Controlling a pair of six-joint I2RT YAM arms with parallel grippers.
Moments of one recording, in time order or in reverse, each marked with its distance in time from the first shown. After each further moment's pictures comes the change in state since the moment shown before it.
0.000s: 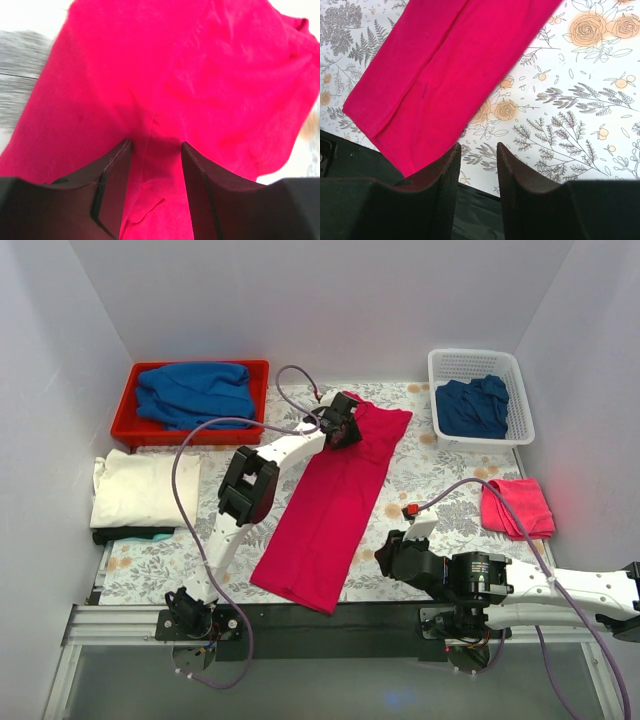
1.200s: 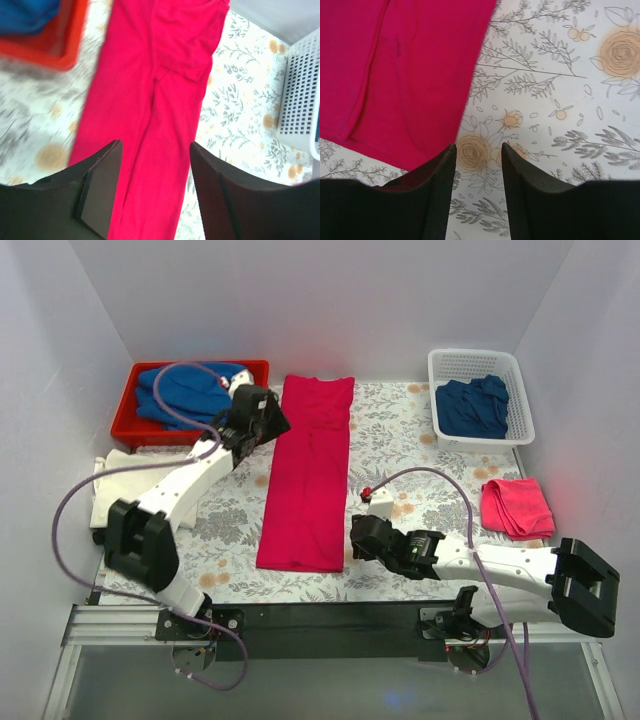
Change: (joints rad) left arm 0.218 -0.840 -0.727 0.101 -0.013 0.114; right arm -0.246 0.478 0.038 0.344 -0.173 -0.198
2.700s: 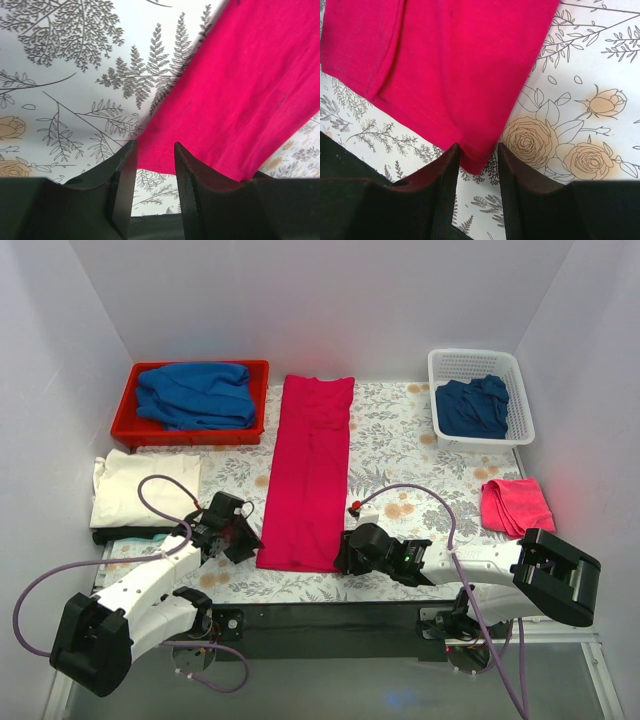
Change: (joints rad) left arm -0.017 -0.667 -0.883 -0.266 0.210 -0.341; right arm -0.037 0.132 -0.164 0.404 -0.342 0.031
